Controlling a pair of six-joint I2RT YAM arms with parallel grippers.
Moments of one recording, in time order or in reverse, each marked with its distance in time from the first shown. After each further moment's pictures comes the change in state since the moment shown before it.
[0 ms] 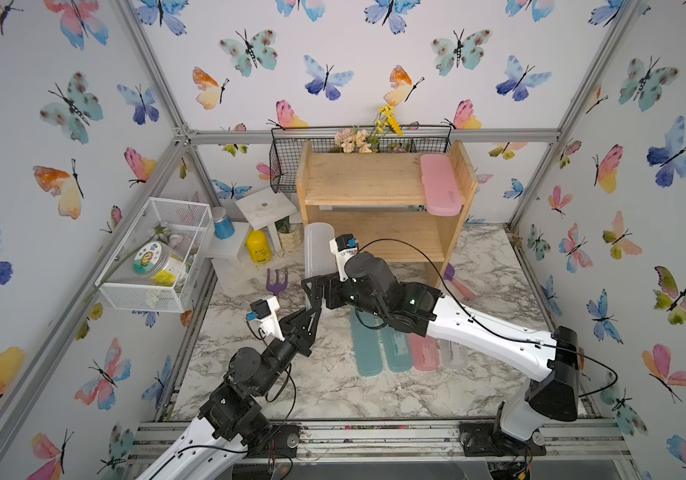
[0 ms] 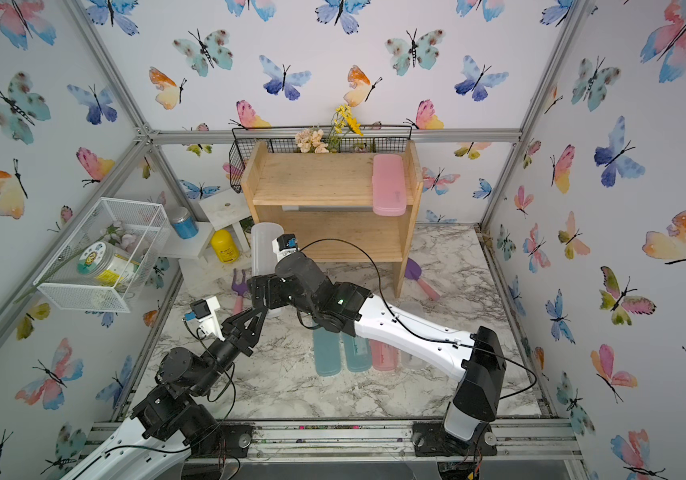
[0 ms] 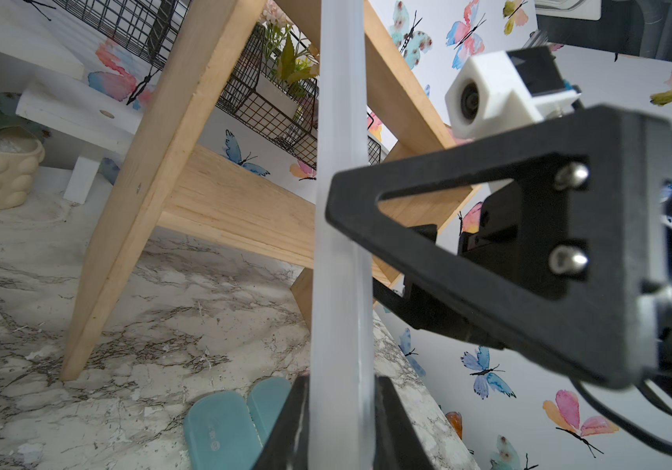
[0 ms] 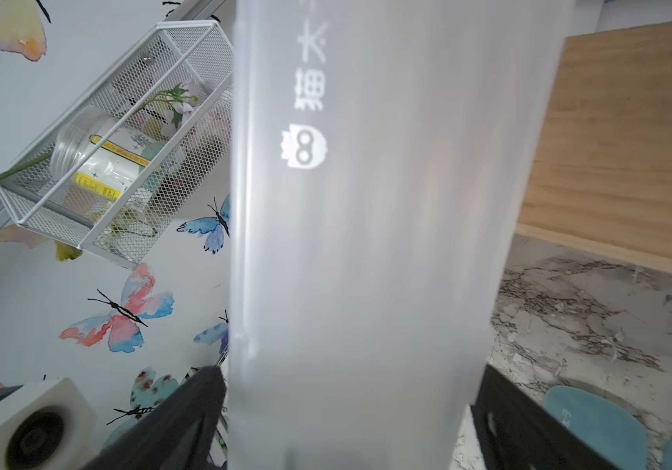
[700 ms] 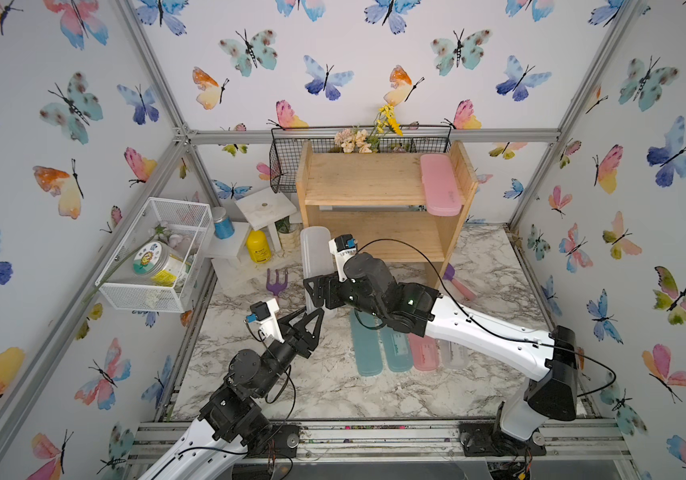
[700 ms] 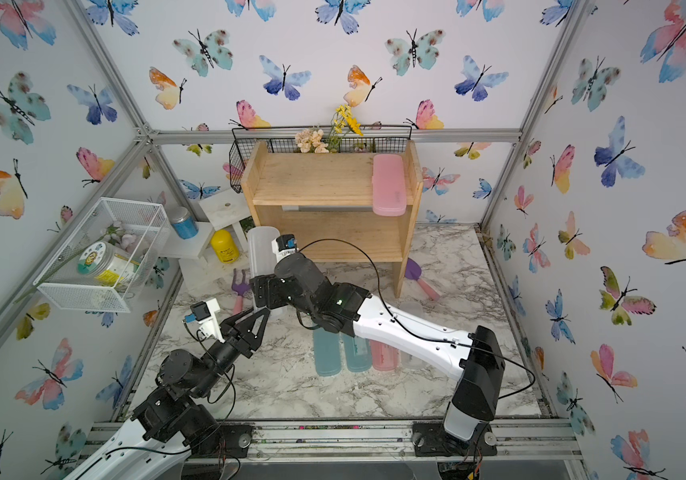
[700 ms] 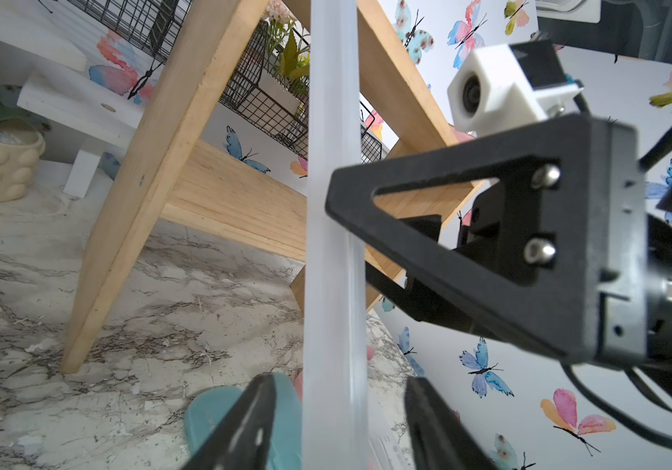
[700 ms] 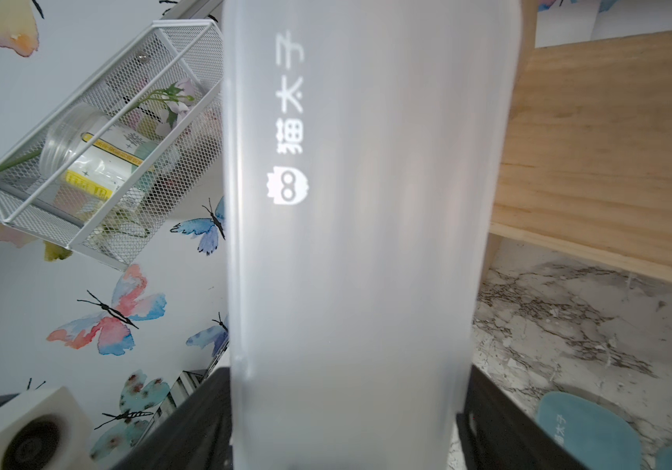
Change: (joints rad) left arm -0.001 -0.021 -0.019 -0.003 0.000 -0.018; right arm 0.000 -0.002 -0.016 0.007 0.025 -0.017
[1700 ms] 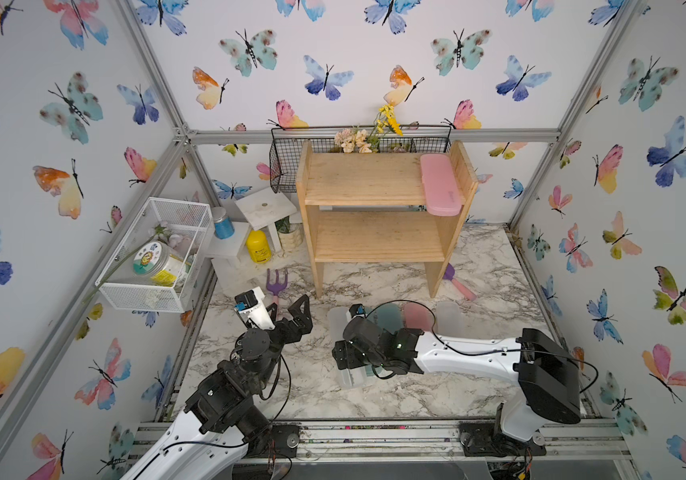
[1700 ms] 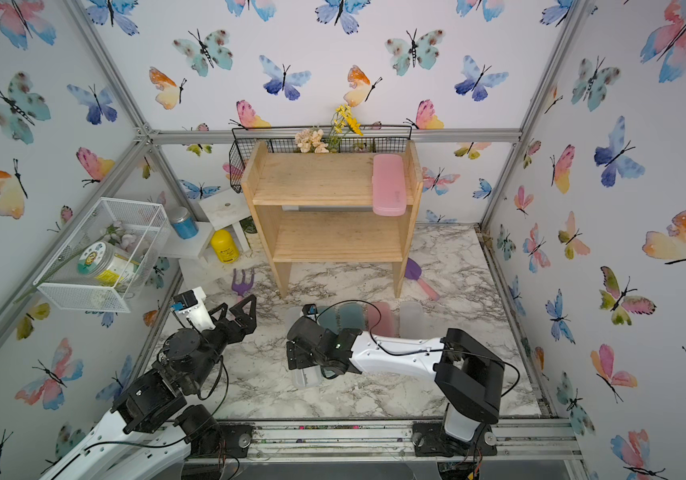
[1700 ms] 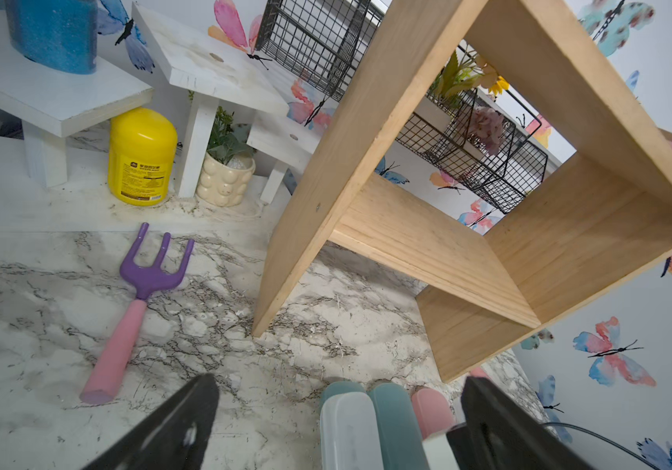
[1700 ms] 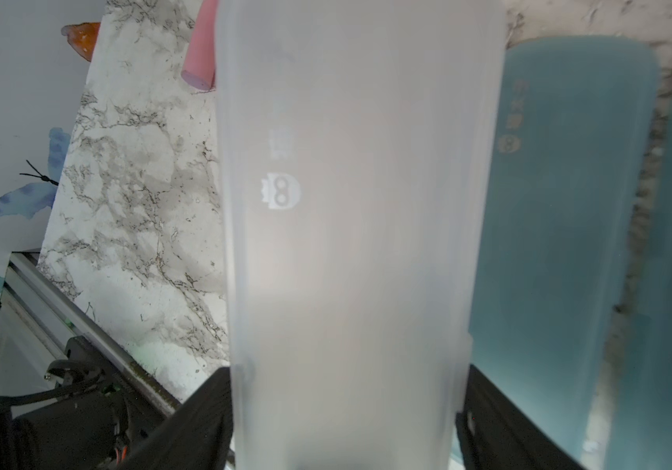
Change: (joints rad) left arm 0.000 0.126 0.261 -0.447 -0.379 -0.001; right arm 0.072 0.036 -0.477 0.015 -0.073 0.269
